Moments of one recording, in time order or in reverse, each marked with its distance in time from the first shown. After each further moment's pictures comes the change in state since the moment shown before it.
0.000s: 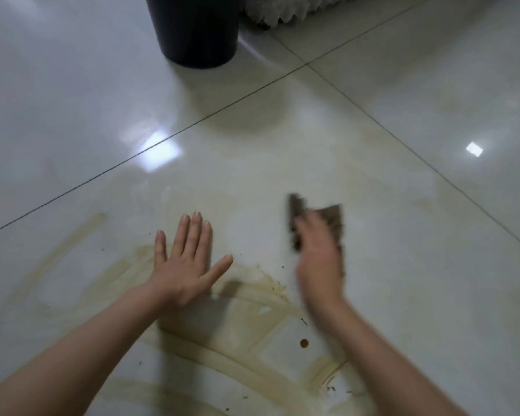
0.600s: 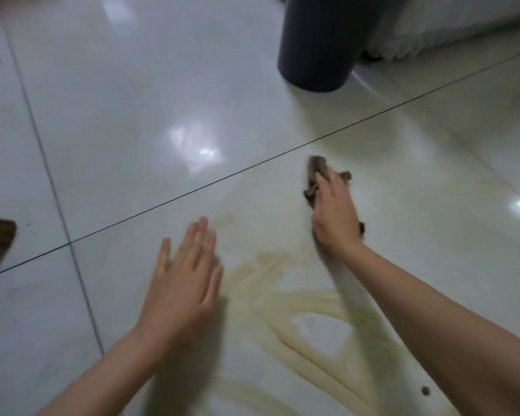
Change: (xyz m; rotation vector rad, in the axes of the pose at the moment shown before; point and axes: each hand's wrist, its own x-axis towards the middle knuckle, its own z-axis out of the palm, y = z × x) left_hand -0.090 -0.134 -0.009 -0.009 0.467 -0.136; right_hand 0.096 -0.146 0.091 -0.095 -0.110 -0.218
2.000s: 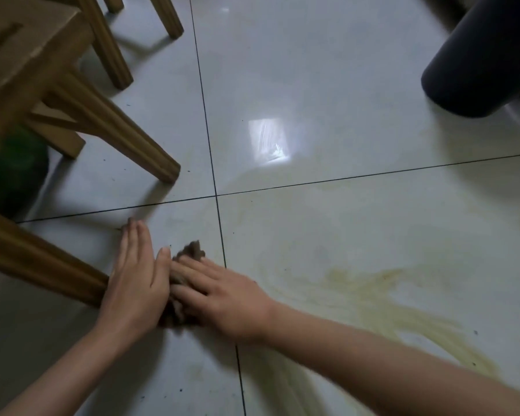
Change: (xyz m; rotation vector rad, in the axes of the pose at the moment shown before) left_hand -0.130 -0.157 -0.007 -0.444 0.272 -0.639; right_hand -0.169 -0.246 0.097 0.217 -0.642 -1.285
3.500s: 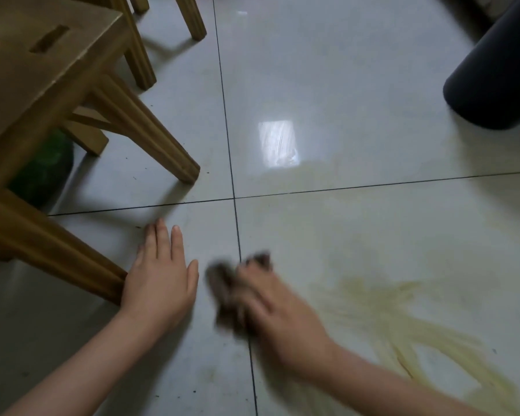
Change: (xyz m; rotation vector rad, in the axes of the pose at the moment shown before) left_hand 0.004 0.012 -0.006 0.712 -0.192 0.004; right_hand -0.058 -0.006 0.003 -0.047 0.150 0.308
